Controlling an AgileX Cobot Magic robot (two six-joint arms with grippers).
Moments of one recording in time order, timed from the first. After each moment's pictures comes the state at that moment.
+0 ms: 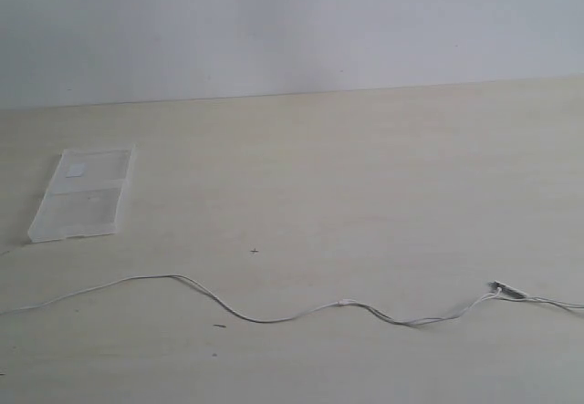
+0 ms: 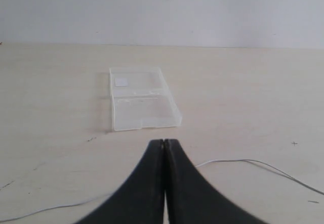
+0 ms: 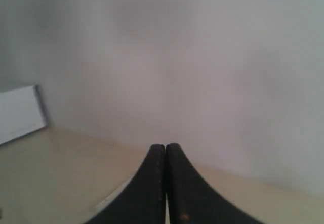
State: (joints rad) left arm 0.08 0.00 0.00 -0.25 0.33 0.12; right arm 0.06 0.59 -0.68 -1.68 -0.64 1.85
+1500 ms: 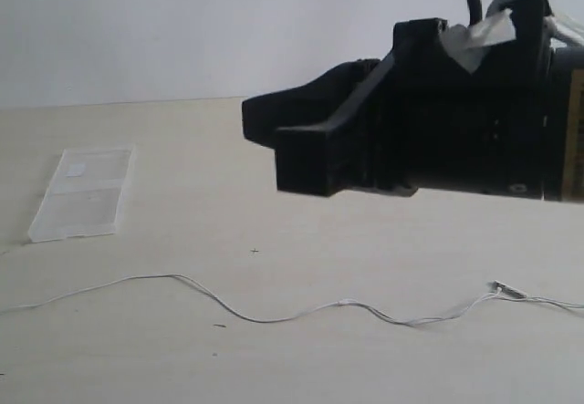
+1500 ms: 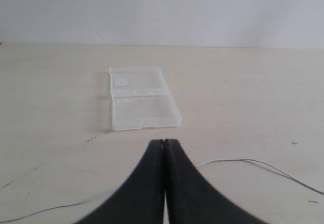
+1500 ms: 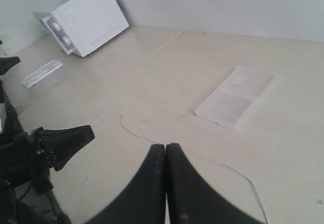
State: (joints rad) left arm 0.08 0.00 0.00 -0.25 0.33 0.12; right arm 0.82 1.10 -0.75 -1.57 -0.24 1.90
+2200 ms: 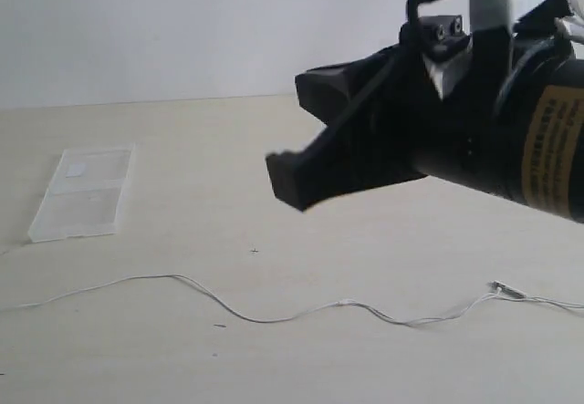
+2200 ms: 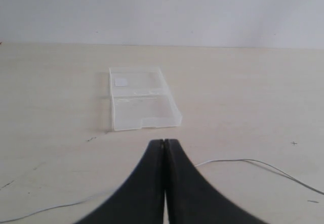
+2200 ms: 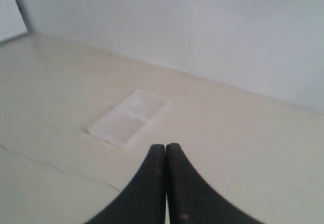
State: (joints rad) left arm 0.08 0.00 0.00 -0.25 0.33 0.12; right arm 1.04 1.11 -0.74 -1.53 0.35 1.63
